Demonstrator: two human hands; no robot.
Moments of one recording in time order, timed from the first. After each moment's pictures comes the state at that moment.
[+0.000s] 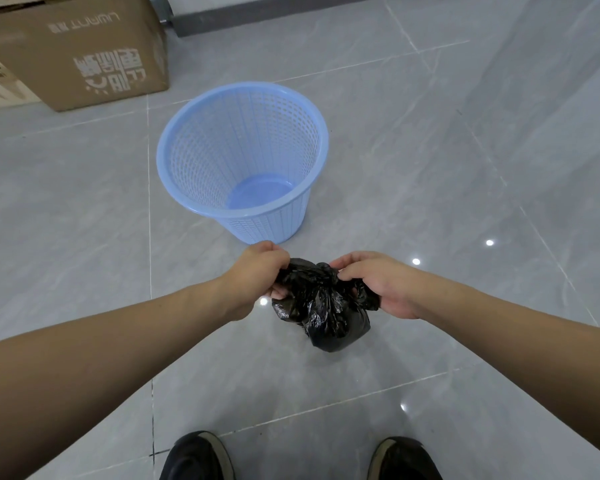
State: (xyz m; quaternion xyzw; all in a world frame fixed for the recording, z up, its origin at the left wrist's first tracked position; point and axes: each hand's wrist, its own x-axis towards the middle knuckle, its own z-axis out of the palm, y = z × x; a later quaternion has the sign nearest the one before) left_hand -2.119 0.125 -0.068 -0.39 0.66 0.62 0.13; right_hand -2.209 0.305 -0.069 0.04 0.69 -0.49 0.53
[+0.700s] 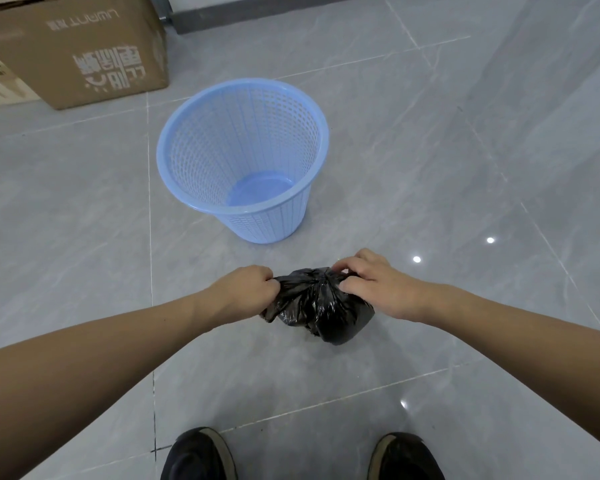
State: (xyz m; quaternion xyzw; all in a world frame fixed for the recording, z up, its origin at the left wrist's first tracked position) left_hand -2.096 0.103 -0.083 -0.24 0.87 0.30 0.30; right_hand -2.210 0.325 -0.087 -0.27 0.81 -0.28 0.44
